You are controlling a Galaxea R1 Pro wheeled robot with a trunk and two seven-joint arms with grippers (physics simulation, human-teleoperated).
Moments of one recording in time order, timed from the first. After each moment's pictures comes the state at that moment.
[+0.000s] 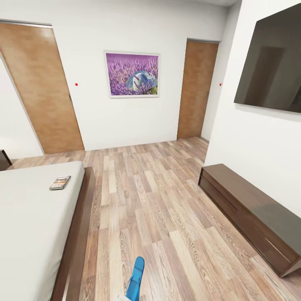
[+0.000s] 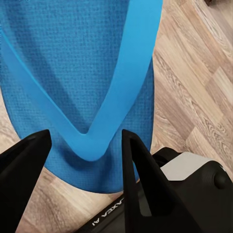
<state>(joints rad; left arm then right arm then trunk) -0.45 -0.03 -0.84 -0.08 0.63 -0.16 -0.51 -0.12 -0.25 -0.14 -0.37 -0.60 0.04 0.72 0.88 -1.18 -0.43</state>
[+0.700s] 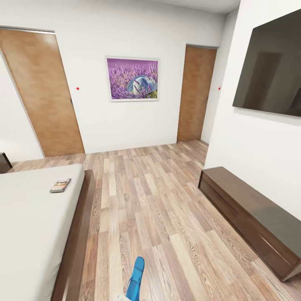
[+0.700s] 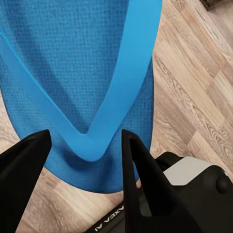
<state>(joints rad) -0.45 -0.03 -0.84 -0.08 0.63 -0.16 -0.51 -0.12 -0.25 -0.14 -0.37 -0.60 0.04 0.72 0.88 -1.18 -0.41</state>
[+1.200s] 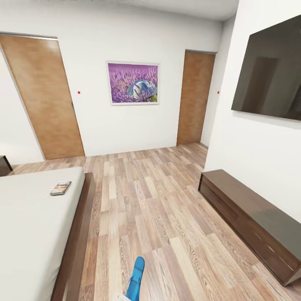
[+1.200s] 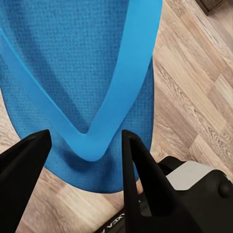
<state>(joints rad) -0.45 -0.03 -0.84 -0.08 0.63 -0.16 -0.51 -0.12 -0.25 -0.14 -0.37 -0.60 0.04 0.72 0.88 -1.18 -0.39</state>
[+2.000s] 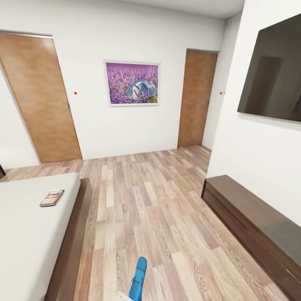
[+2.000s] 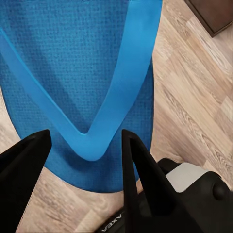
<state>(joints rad) -0.45 -0.04 -0.85 -0.08 0.63 -0.16 -0.51 -0.12 -0.25 -0.14 -0.37 -0.60 0.04 0.72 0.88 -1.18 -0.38</state>
